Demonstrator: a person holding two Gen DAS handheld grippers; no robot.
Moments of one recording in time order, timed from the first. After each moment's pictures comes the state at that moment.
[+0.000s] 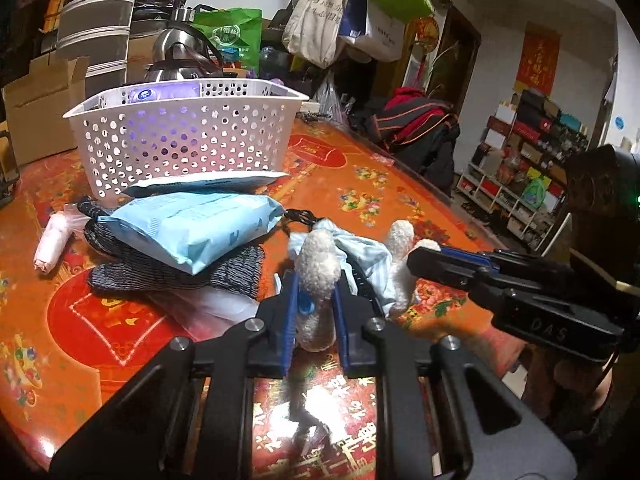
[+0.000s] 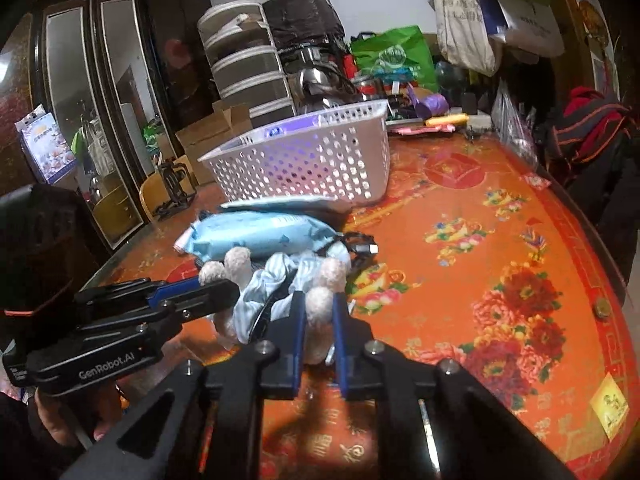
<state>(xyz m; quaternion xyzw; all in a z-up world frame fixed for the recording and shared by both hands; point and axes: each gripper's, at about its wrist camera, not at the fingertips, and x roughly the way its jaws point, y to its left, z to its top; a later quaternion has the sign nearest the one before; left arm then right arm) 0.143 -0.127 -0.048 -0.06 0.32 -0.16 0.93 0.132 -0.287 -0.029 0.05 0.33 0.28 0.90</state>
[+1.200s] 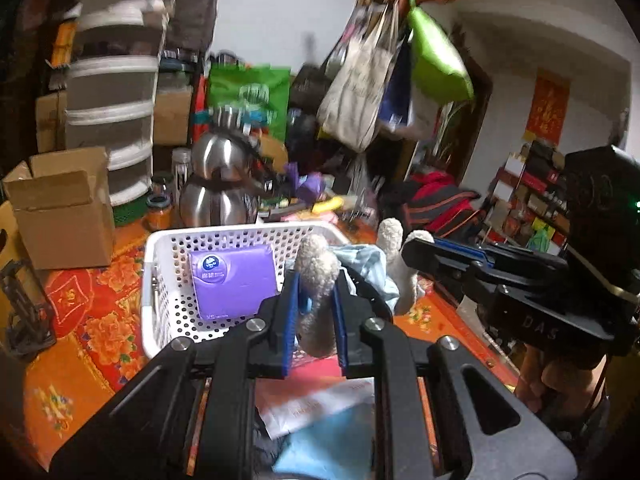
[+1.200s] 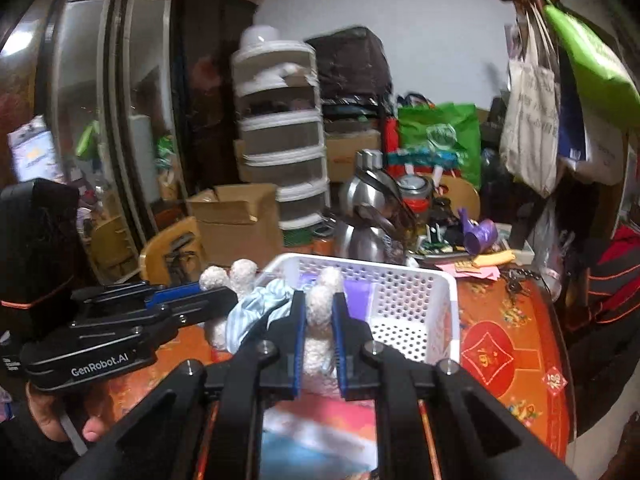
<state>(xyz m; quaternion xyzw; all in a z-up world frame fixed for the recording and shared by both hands) 0.272 0.026 0.148 -0.09 0.25 -0.15 0.95 0.299 -0.155 0.143 -0.02 0.28 0.29 0.91</state>
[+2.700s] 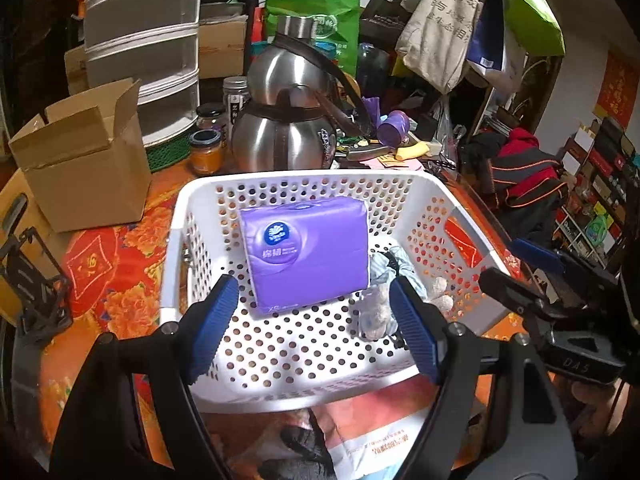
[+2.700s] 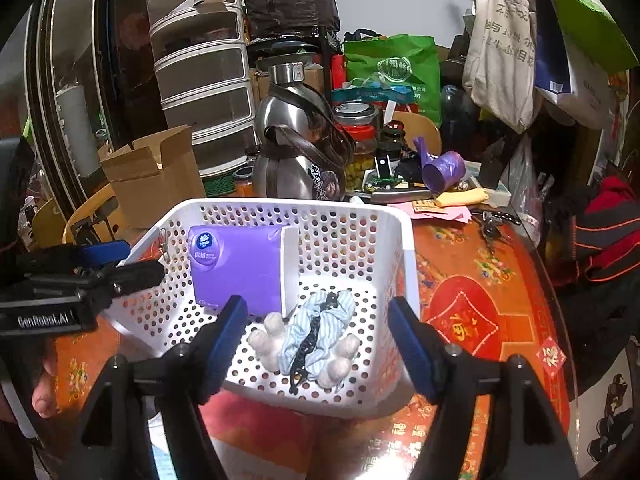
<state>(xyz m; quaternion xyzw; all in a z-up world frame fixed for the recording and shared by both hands) 0.408 0.036 0.056 -0.07 0.38 -0.04 0.92 0.386 -0.170 0.050 -0.03 0.36 0.22 0.91</state>
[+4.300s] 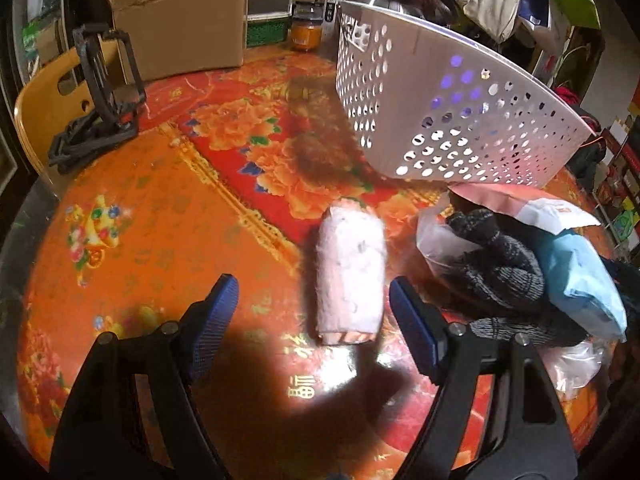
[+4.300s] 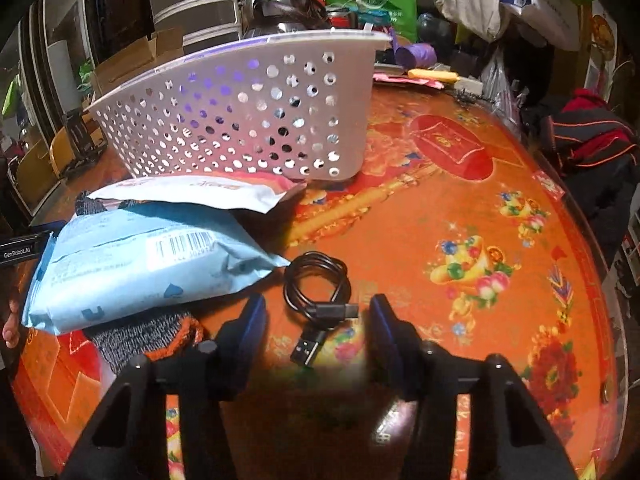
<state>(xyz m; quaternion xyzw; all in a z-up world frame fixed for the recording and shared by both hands) 0.257 0.131 -0.096 -0.09 0.45 0.03 0.89 0.260 -0.218 -0.080 -0.05 0.45 0.18 0.87</state>
